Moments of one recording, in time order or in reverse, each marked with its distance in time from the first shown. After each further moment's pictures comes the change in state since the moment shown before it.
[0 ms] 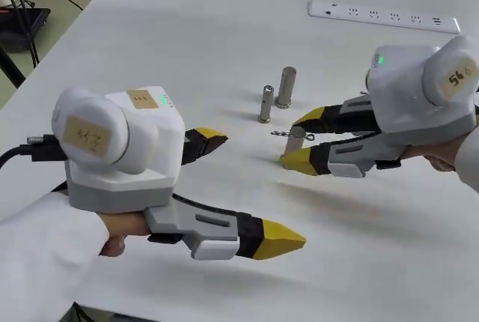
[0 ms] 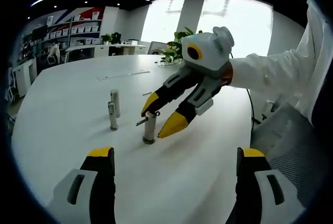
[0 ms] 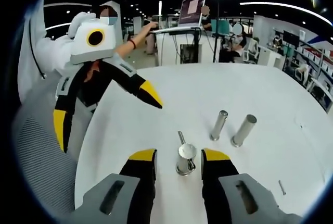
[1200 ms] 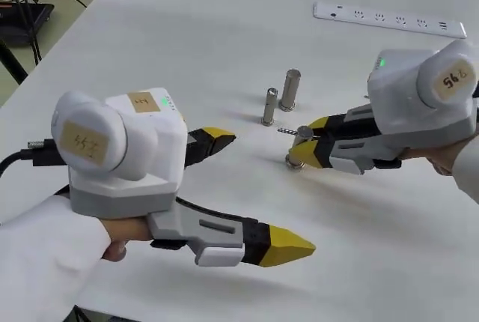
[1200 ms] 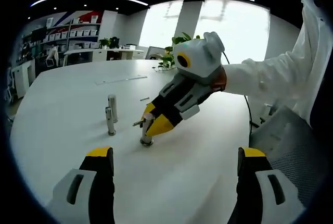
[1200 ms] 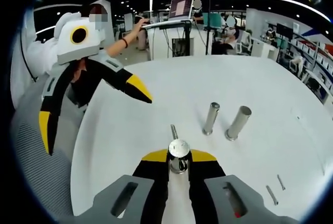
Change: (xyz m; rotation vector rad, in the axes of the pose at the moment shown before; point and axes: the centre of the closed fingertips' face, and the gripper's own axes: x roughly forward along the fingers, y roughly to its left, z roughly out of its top) left arm 0.005 -0.002 0.007 0.002 -0.042 -0.019; right arm 0.013 -0.021 -0.013 0.032 0.065 -0.036
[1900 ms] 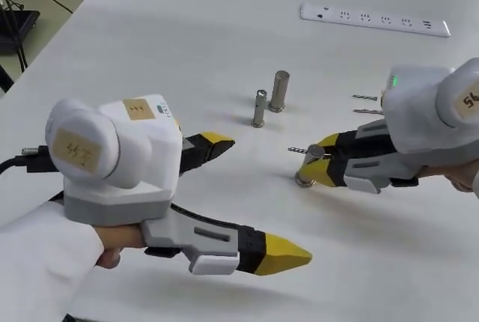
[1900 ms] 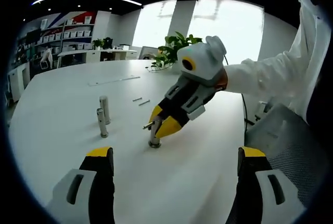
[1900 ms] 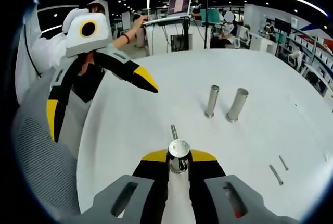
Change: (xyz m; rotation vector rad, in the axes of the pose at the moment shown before) left arm 0.005 -0.011 0.000 0.026 0.005 -0.054; right arm -0.019 0.012 -0.019 0.056 0.019 -0.011
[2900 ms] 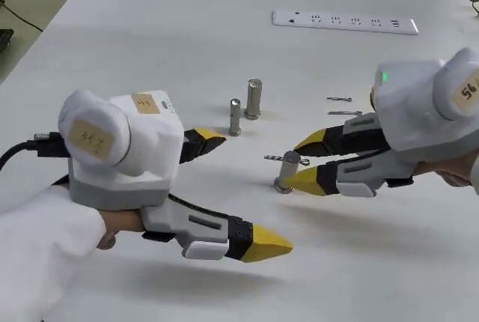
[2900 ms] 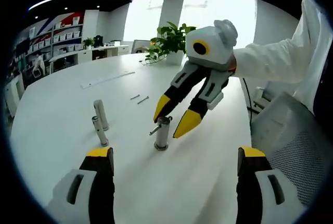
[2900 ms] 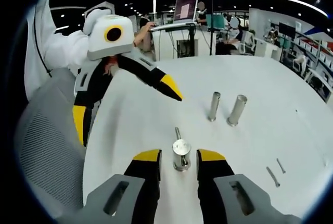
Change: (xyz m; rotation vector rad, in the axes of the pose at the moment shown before) left arm 0.017 0.012 0.000 0.086 0.089 -0.036; right arm -0.016 0.006 0.005 -0.039 -0.038 0.048
